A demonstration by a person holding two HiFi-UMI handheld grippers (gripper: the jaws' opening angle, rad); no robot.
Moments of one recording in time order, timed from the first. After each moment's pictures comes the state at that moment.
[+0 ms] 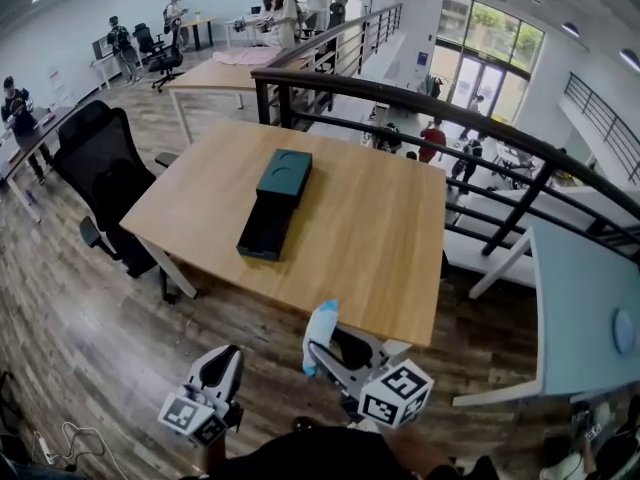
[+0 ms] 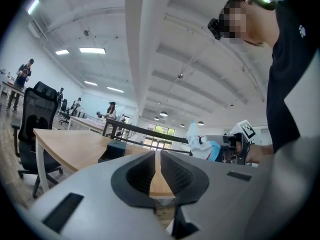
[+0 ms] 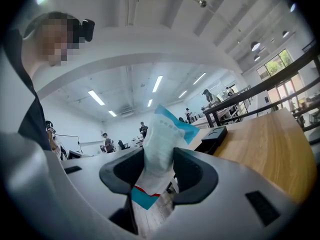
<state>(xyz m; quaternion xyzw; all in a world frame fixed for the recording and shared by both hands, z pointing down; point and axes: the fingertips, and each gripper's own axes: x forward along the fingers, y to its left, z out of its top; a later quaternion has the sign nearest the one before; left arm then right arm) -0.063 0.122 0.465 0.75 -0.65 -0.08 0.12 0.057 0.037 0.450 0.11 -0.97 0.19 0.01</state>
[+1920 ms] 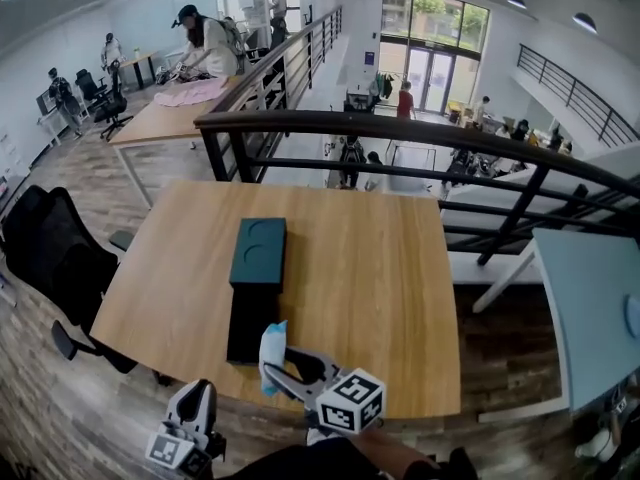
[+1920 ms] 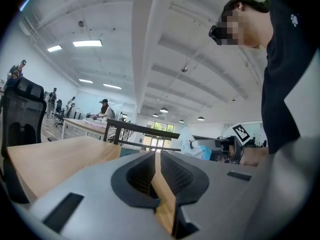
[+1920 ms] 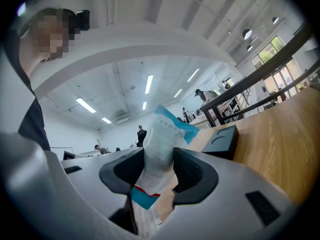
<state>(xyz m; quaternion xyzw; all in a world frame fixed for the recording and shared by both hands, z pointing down) -0.262 -0.112 0.467 0.76 -0.64 -0.05 0.11 -0.161 -0.201 0.475 0.12 -0.96 0.25 0.00</state>
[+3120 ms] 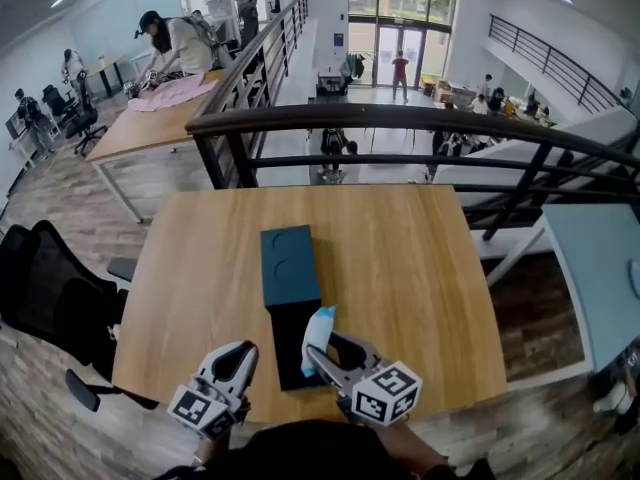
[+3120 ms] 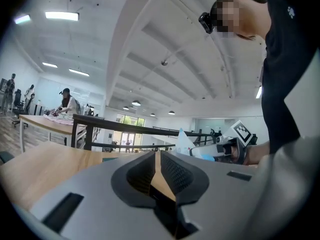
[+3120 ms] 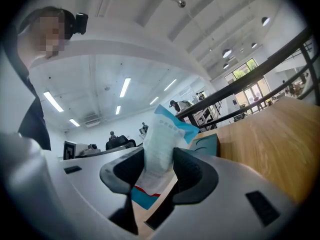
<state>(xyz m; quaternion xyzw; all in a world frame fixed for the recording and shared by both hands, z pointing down) -0.357 -0.276 0.472 0.88 -0.47 0.00 0.08 -0.246 -0.305 0.500 0.28 -0.93 0.24 -0.02</state>
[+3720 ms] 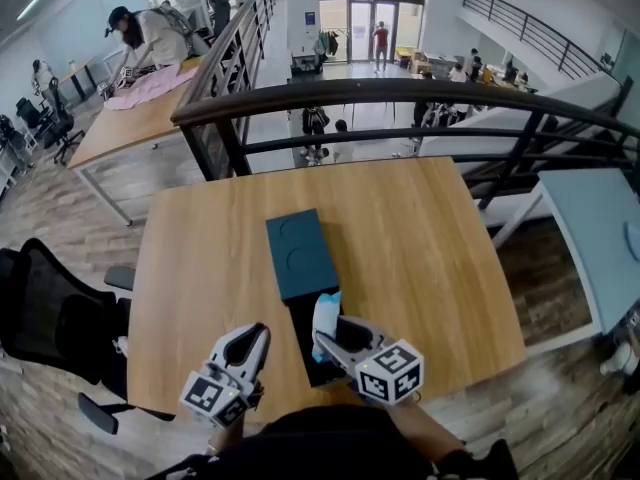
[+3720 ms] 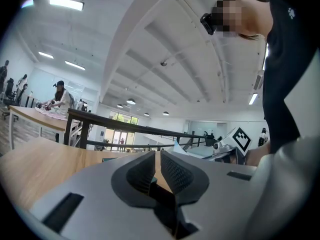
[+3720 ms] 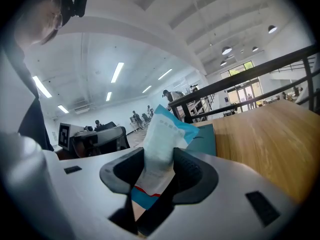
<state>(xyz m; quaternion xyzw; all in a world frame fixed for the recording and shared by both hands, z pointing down) -0.406 -0.322 0.489 0.90 -0.43 -0.01 0.12 -0.302 -0.336 0.549 0.33 -0.91 0.24 0.07</state>
